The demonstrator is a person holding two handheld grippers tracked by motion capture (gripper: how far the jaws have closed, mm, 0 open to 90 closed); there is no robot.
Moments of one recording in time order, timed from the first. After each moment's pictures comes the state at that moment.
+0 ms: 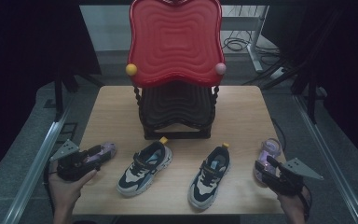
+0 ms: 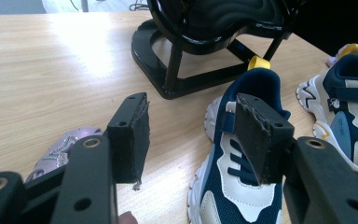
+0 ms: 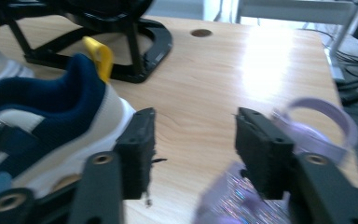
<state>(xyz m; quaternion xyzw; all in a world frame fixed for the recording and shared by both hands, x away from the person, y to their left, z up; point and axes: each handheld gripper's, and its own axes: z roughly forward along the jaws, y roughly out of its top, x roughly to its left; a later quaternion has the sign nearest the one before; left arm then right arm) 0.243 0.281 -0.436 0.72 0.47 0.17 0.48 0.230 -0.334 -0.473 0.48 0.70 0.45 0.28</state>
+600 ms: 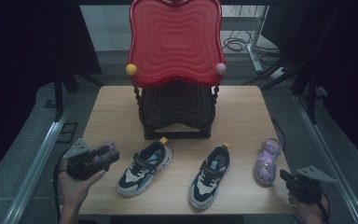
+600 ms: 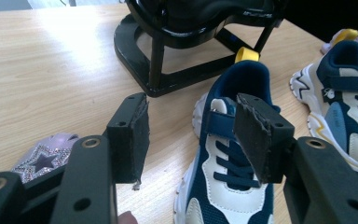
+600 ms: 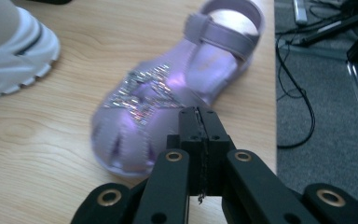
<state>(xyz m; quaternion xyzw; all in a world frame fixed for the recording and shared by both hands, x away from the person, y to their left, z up) 0.247 0.261 -0.438 0.74 0.45 0.17 0.47 0.223 -0.391 -0.499 0.54 0.72 0.35 0.27</state>
